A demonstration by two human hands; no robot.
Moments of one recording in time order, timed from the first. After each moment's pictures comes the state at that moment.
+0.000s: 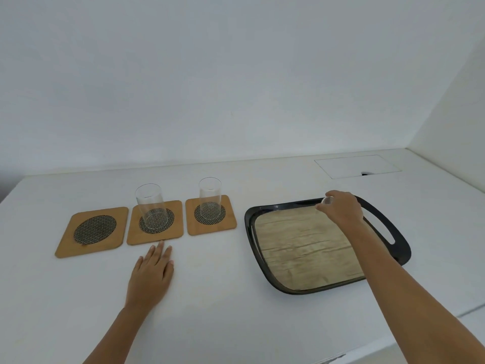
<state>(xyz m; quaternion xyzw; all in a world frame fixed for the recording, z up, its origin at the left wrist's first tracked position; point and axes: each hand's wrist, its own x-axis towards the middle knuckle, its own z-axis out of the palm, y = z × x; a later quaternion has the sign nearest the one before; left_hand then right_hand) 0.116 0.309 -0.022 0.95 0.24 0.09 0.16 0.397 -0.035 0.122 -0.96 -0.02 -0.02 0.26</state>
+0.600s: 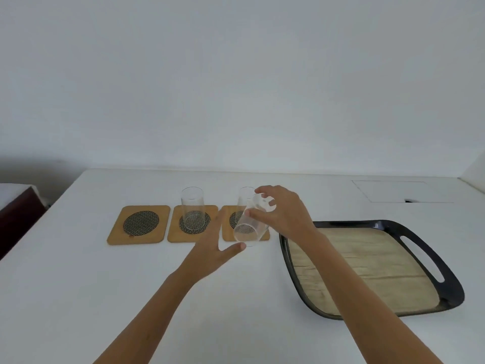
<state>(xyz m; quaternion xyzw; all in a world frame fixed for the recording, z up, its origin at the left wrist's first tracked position) 0.141 0.284 0.080 0.86 0.11 0.15 0.48 0.261 0.136 0.184 -0.86 -0.36 0.02 0.36</state>
